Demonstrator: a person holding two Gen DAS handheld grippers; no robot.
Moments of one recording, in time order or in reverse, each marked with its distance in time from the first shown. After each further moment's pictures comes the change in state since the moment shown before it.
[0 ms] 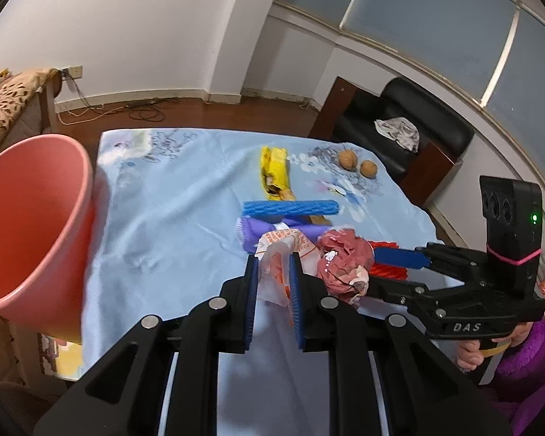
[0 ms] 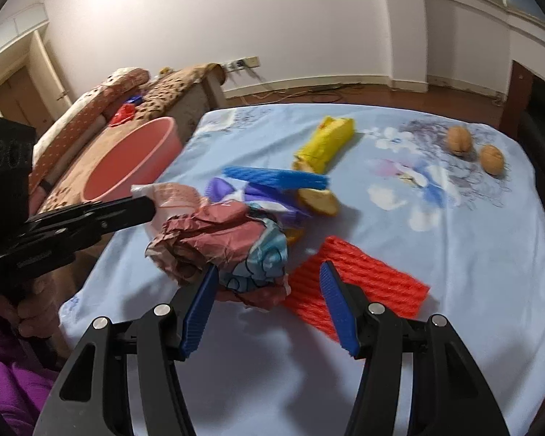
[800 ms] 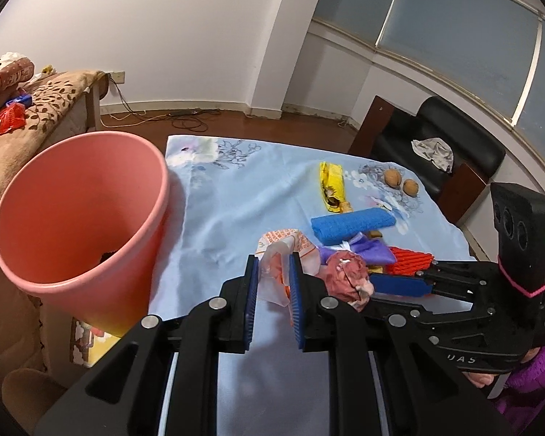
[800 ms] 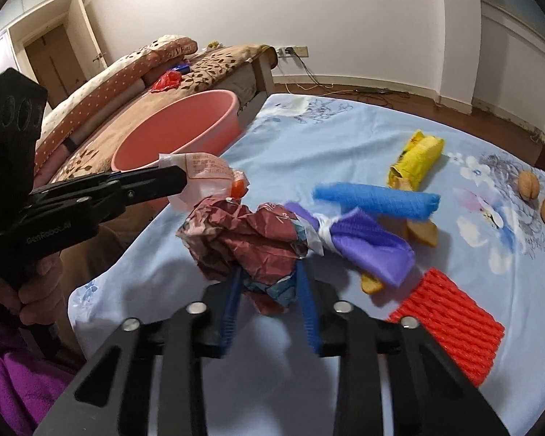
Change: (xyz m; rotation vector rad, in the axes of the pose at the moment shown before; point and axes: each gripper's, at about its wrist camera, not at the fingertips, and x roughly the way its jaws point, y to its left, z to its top) left arm -0.027 0.035 -0.008 -0.052 -0.067 0.143; right arm 0.036 0.065 0.009 -0.168 0.042 0.064
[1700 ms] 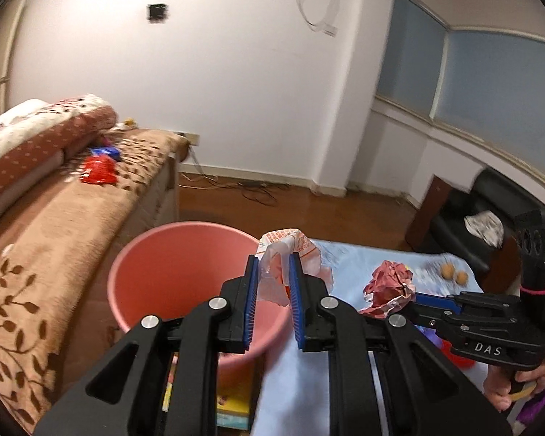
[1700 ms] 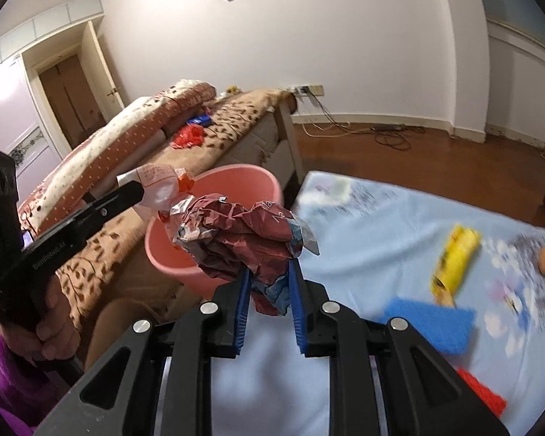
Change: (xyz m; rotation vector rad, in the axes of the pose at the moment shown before) left arm -0.084 0.063 0.043 -0.110 -0.309 0.257; right arm -0.008 0.045 0.092 0.018 -0.146 0.079
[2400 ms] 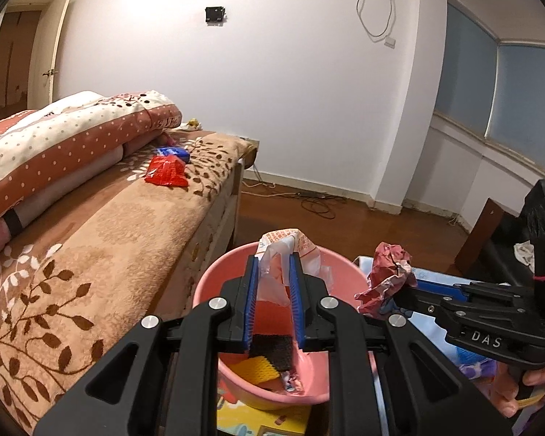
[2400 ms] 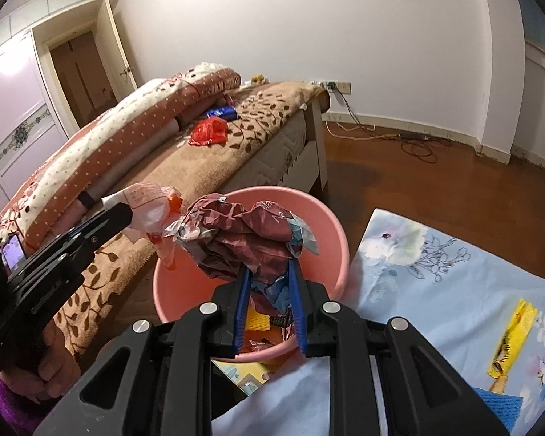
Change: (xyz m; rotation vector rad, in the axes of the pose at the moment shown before) left arm 0.017 0.070 0.011 -0.065 -0.020 0.199; right arm 0.098 0.057 0.056 -0.083 0.059 0.013
